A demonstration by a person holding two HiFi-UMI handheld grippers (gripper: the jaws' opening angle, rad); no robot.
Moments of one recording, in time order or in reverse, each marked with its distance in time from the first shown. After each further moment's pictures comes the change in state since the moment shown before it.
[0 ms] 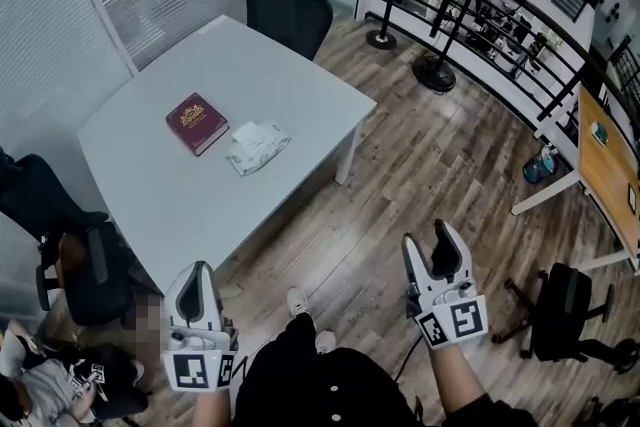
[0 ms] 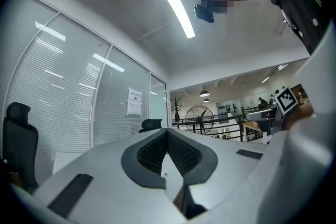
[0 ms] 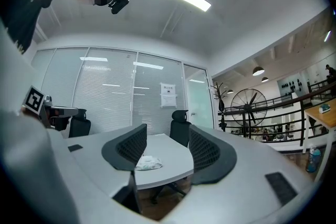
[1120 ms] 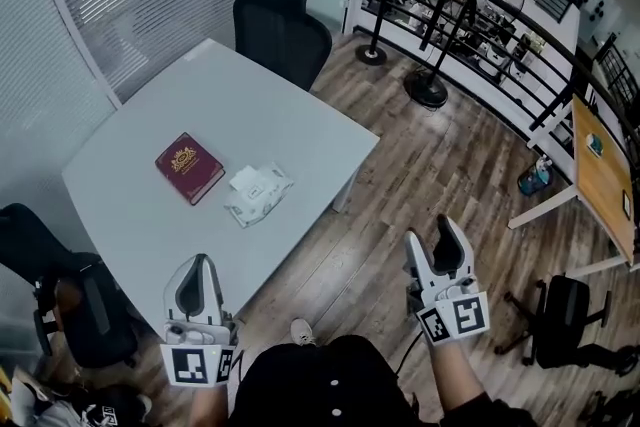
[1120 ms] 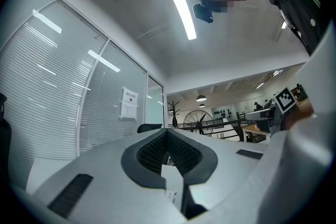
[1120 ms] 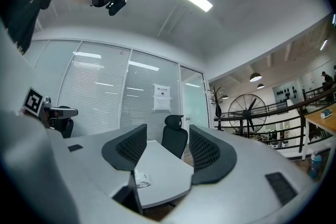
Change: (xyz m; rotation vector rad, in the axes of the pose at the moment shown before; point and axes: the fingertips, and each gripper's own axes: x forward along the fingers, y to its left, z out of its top) left arm 0.144 0.064 -0.007 -0.014 -0.056 -0.076; right arm 0.133 -0.022 0.016 -0.031 -0.043 -0.071
